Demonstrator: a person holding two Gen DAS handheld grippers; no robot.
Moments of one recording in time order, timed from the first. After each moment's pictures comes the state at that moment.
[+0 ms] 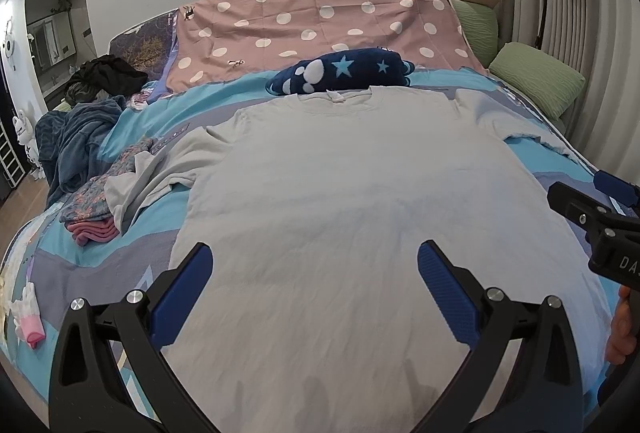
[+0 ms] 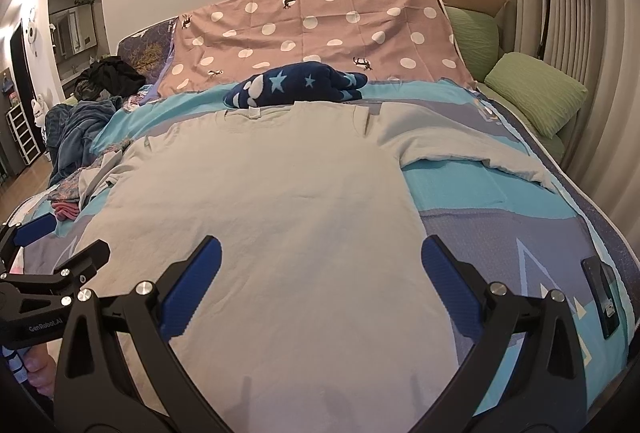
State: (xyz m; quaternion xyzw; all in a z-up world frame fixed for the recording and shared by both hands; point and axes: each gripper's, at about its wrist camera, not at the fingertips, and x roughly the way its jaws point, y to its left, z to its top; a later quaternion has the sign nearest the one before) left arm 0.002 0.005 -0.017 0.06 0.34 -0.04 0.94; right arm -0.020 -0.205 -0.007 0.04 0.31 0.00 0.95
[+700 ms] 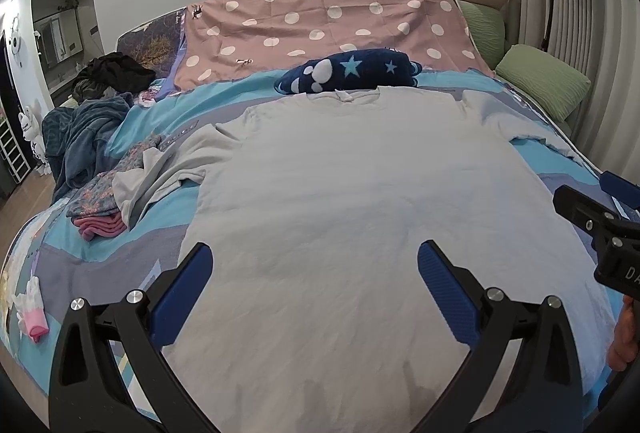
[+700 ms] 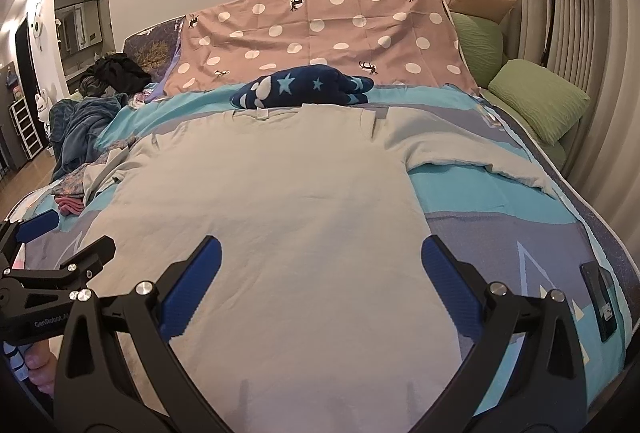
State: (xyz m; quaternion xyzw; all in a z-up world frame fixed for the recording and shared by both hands) left arm -0.007 0.010 -0.017 0.06 0.34 -0.03 0.94; right arm -0.025 -0.194 -0.002 0.03 0.31 0.00 0.95
